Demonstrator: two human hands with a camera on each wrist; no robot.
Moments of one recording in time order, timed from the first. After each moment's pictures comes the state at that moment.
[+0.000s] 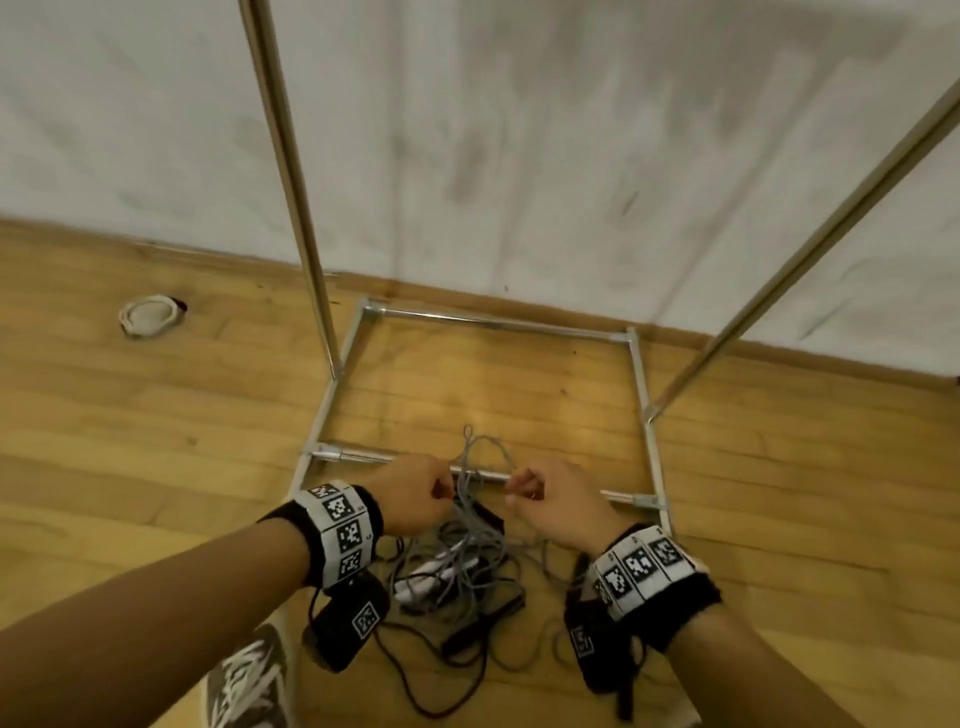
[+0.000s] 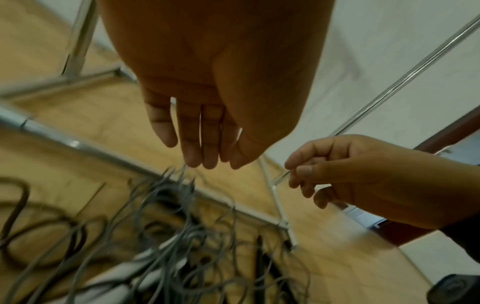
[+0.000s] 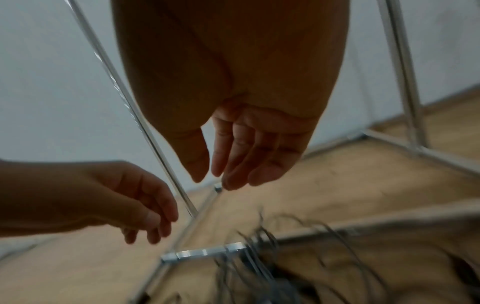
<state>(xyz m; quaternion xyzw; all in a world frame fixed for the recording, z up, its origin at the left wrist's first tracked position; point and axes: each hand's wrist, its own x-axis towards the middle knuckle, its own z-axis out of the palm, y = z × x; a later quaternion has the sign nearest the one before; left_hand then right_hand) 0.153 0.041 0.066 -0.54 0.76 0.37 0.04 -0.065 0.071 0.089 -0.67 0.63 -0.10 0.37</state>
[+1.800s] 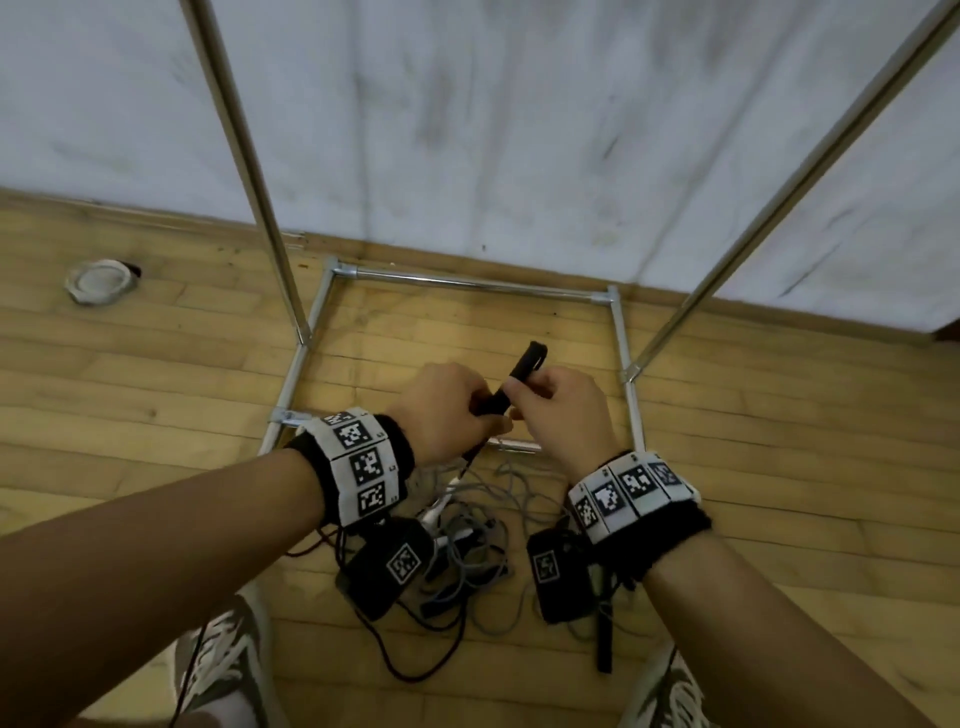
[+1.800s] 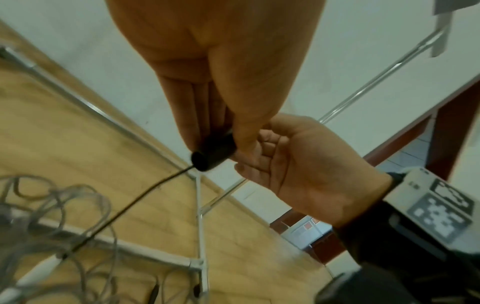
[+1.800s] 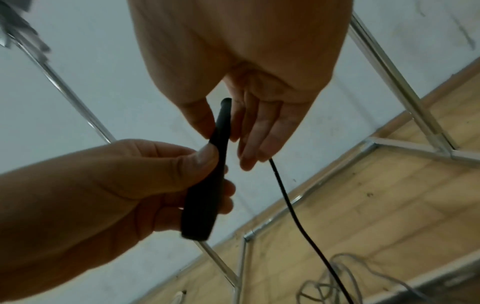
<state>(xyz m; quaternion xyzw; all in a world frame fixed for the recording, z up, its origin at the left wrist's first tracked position) 0.088 0.035 0.112 -0.55 0.77 0.31 -0.09 -0.075 0.051 0.098 -0.57 0.70 -0.30 0.30</state>
